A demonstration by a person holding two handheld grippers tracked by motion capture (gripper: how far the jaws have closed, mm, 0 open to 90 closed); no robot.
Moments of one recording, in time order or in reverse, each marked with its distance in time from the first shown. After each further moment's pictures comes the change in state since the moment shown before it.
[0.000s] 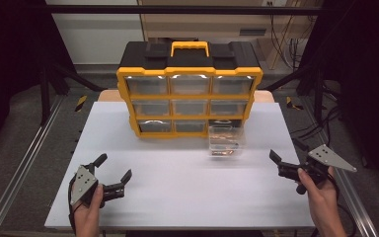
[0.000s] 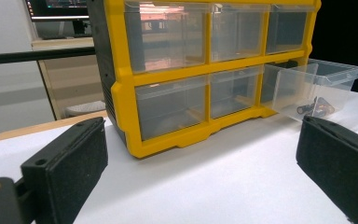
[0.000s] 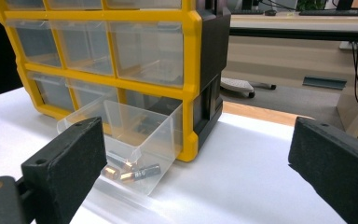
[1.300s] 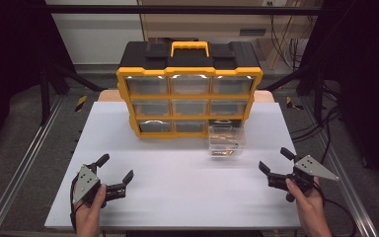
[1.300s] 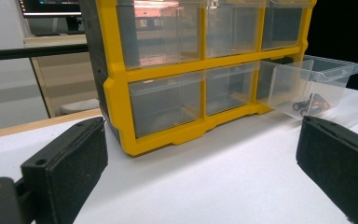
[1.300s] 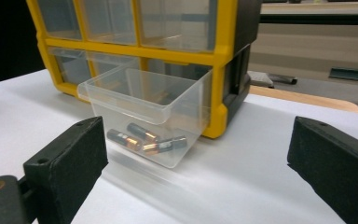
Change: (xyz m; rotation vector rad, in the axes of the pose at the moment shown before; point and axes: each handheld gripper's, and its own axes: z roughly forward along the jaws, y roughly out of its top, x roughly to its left) left arm -0.001 -0.003 0.004 0.011 -0.024 -0.003; right arm 0.016 -0.041 0.013 0.013 0.076 0.003
